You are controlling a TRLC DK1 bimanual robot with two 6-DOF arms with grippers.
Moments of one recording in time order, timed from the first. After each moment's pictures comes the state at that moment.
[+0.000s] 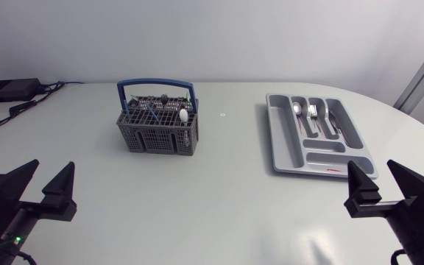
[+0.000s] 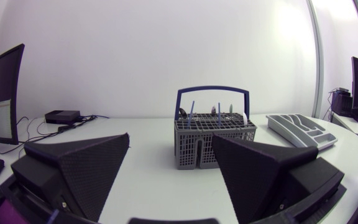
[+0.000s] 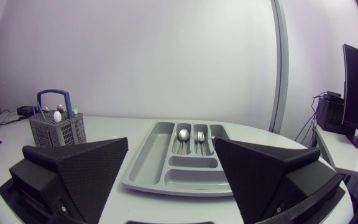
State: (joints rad) left arm -0.05 0.06 0.03 -0.02 0.01 0.02; right arm 0.01 0.06 0.03 -0.02 0.01 0.00
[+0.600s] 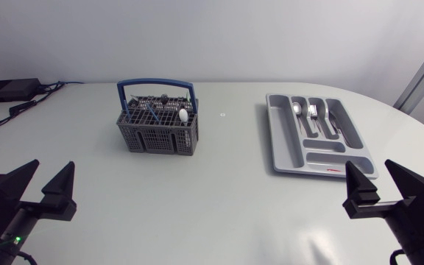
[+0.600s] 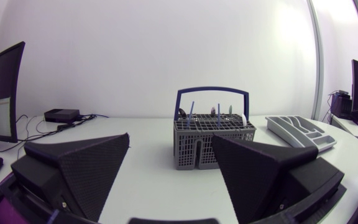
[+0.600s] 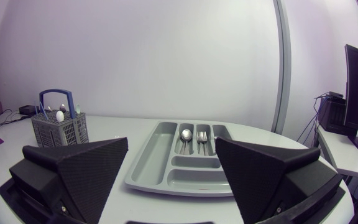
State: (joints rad) left arm -0.05 0.06 0.03 -0.02 0.01 0.00; right arm 0.03 0.06 0.03 -0.01 0.01 0.00
